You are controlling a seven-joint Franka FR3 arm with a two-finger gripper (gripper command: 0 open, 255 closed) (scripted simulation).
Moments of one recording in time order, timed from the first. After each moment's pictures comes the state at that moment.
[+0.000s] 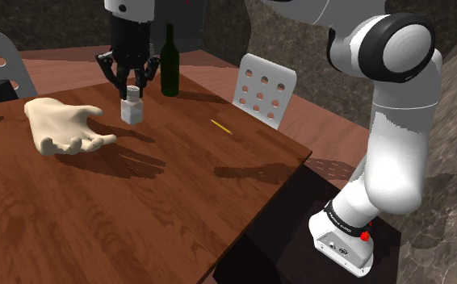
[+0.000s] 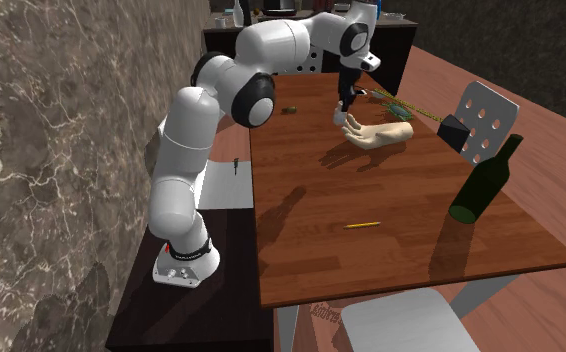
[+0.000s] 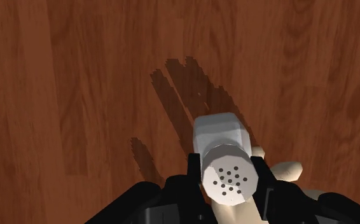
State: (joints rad) arm 0.24 0.45 0.52 -1.23 -0.13 1.70 0.64
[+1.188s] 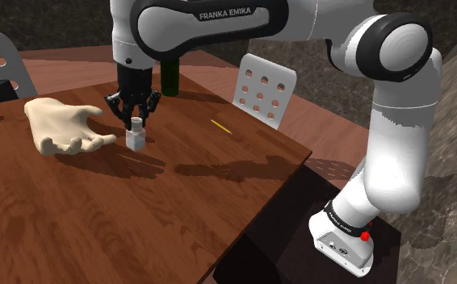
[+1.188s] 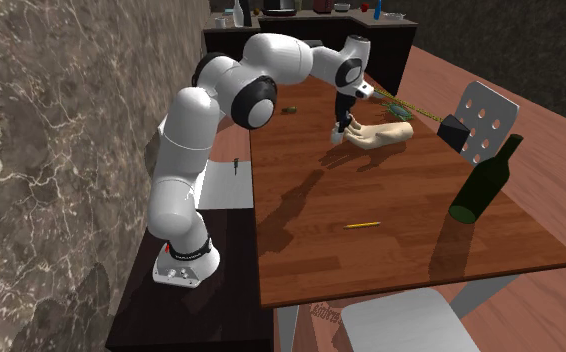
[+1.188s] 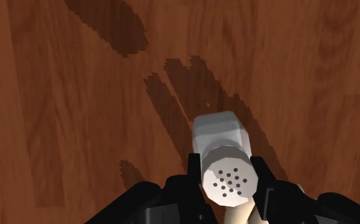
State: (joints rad) arm 0.22 0.45 0.51 -1.48 -0.13 1.94 0.63
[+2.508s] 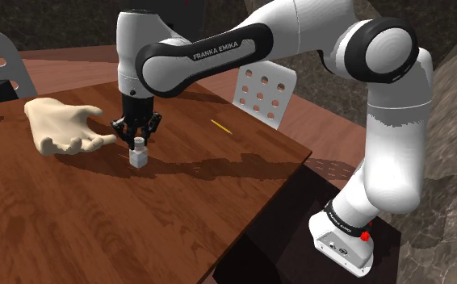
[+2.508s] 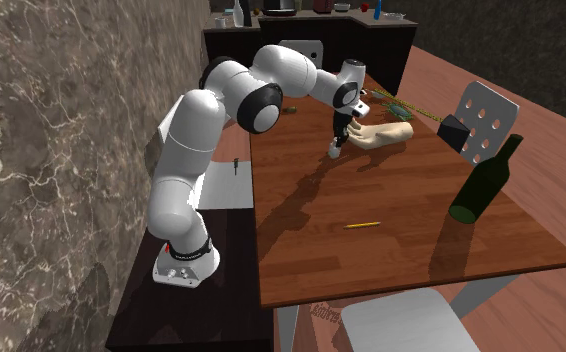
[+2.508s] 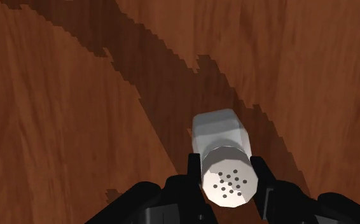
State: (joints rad) arm 0.22 0.50 0.49 -1.59 -0.15 2.10 0.64
